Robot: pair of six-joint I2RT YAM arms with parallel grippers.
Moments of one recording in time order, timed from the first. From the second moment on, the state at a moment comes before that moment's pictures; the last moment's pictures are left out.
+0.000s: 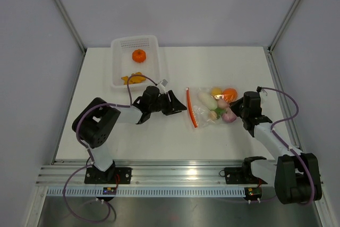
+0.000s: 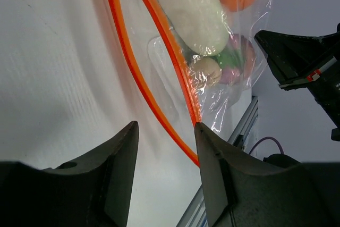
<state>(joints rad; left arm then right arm) -0.60 1.75 0.74 0.53 0.43 -0.97 0.10 1.09 0.47 0.01 0.11 0.88</state>
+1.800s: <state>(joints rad) -0.67 1.89 0.92 0.55 0.36 -0.83 0.10 1.16 0.47 0.09 -0.02 0.86</state>
